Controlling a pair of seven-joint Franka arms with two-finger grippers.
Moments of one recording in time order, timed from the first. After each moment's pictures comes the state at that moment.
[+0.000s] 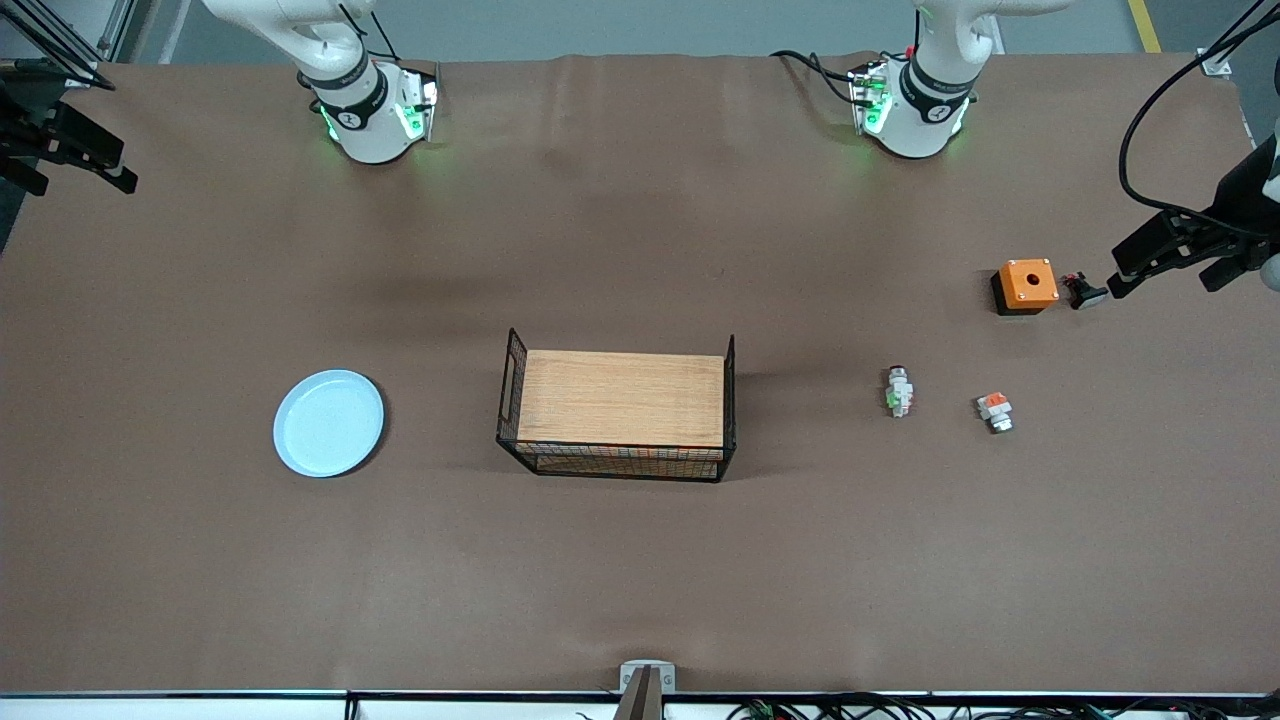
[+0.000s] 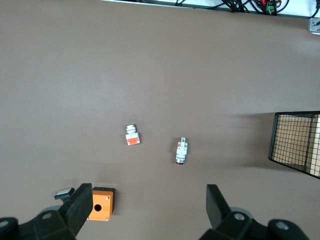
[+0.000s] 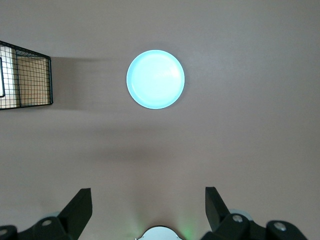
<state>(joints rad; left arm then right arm) -0.05 -0.02 0.00 -1.57 -0.01 1.69 -0.12 0.05 -0.19 -0.10 -1.65 0.02 1.44 -0.04</state>
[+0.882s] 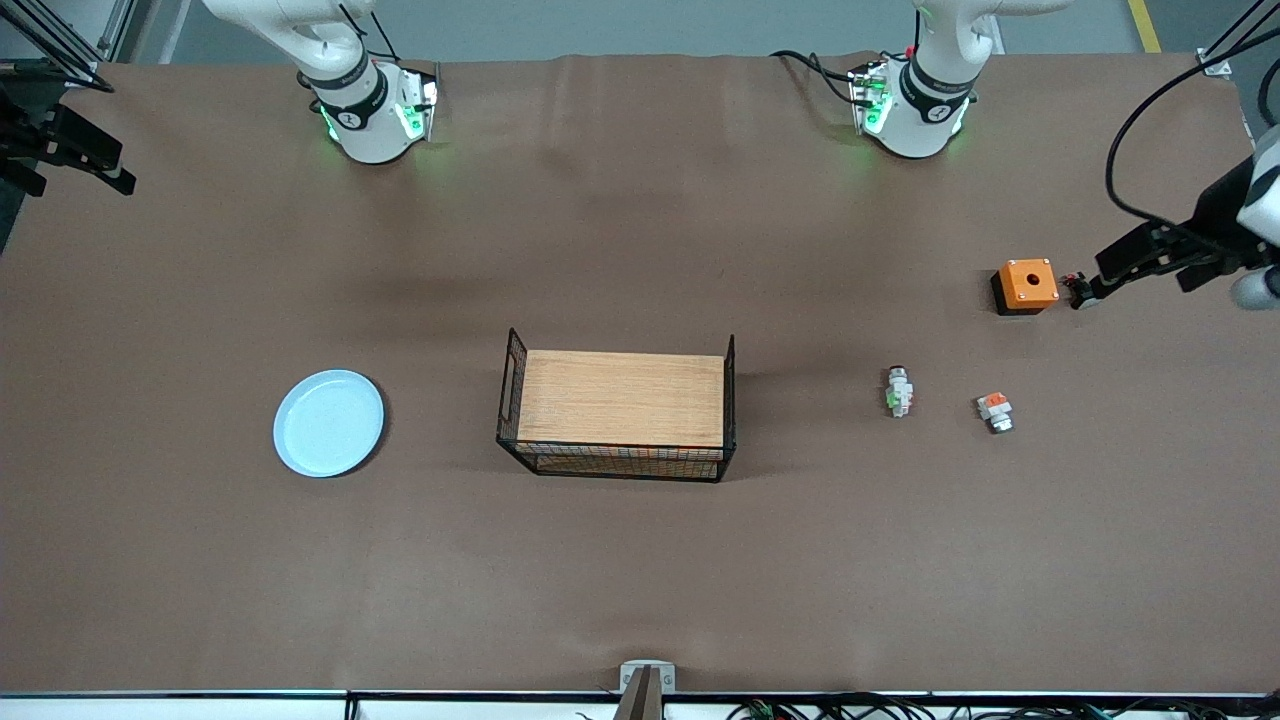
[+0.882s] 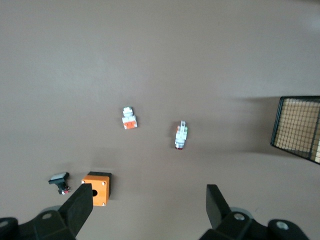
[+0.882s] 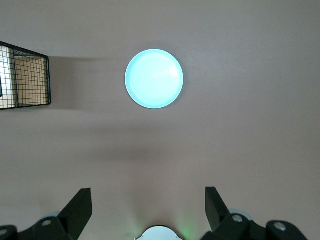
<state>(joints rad) -0.04 0.03 0.00 -1.60 -0.05 1.65 -0.12 0.04 -0.18 -0.10 -1.65 0.01 1.44 -0.04</state>
